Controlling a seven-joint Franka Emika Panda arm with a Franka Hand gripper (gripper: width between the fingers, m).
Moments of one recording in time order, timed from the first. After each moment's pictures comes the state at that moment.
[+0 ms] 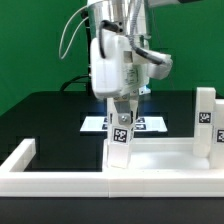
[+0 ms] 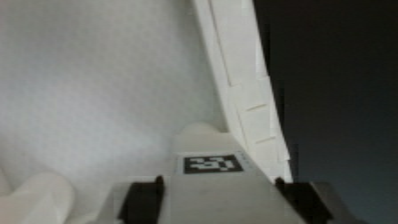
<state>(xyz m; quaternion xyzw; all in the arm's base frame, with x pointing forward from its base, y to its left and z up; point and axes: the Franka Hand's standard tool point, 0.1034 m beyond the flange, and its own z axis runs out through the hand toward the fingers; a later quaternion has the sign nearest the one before) 0.637 -0.032 0.102 -0.57 0.82 -0.01 0.09</state>
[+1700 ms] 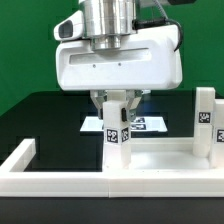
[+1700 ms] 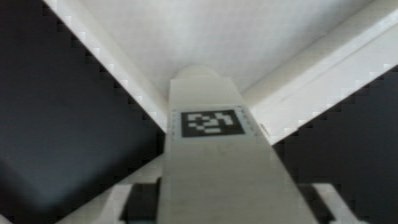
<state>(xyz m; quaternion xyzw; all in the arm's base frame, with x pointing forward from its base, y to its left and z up) 0.633 -0.051 0.103 -0.95 0.31 -0.06 0.04</state>
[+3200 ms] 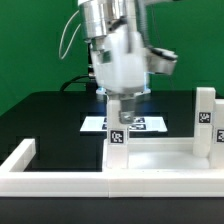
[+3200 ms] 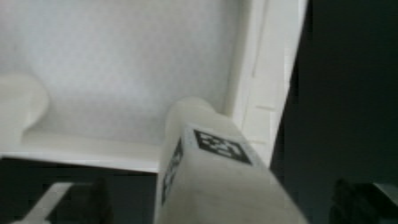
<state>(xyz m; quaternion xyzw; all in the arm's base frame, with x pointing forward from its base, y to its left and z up) 0.632 -0.041 0.104 -0.79 0.60 -0.03 0.08</state>
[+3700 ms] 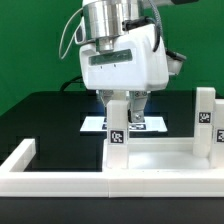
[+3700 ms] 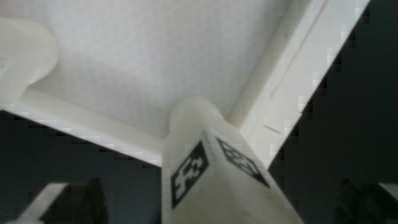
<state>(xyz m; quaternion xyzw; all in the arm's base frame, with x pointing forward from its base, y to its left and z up) 0.625 -0.043 0.102 -0.90 0.44 -0.05 0.06</state>
